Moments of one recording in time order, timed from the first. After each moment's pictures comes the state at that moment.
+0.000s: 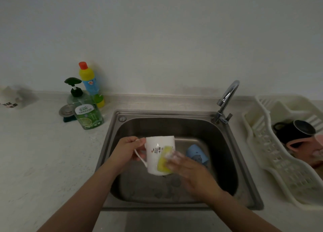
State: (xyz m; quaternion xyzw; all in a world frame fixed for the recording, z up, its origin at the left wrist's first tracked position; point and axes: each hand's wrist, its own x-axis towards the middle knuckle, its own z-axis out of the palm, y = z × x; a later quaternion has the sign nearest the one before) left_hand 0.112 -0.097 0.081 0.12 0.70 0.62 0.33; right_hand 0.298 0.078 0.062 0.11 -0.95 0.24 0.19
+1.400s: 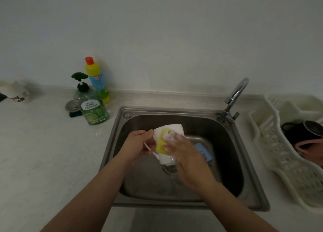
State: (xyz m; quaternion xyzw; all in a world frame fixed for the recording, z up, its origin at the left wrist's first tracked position) left_hand 0.119 -0.083 0.093 0.07 0.68 0.64 0.34; right_hand 0.264 0.052 0.084 0.02 -0.96 0.16 0.24
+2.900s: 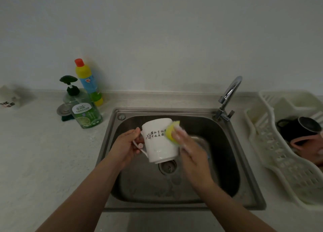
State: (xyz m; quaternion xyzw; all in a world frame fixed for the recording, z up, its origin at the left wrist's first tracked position) left_hand 0.103 -0.083 0.083 0.03 0.58 0.72 0.38; right_hand 0.268 0.058 0.087 -0.10 -0.84 0.45 0.29
